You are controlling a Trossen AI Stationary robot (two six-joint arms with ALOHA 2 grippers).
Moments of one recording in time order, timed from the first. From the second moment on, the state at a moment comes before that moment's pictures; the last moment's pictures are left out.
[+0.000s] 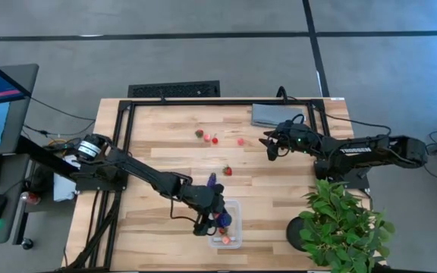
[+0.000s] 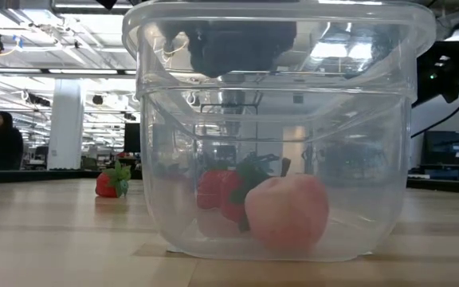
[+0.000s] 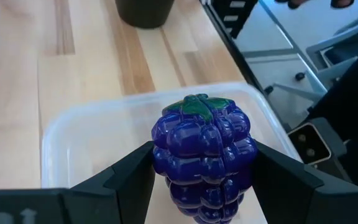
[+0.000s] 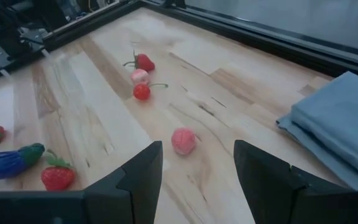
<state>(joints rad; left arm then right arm) -0.34 1.79 1.13 0.05 0.14 -0.18 -0.39 1.07 0.23 0.40 0.05 0.25</state>
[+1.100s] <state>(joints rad) -0.30 1.73 1.13 0.00 0.10 -0.13 -0.39 1.07 0.23 0.40 0.05 0.25</state>
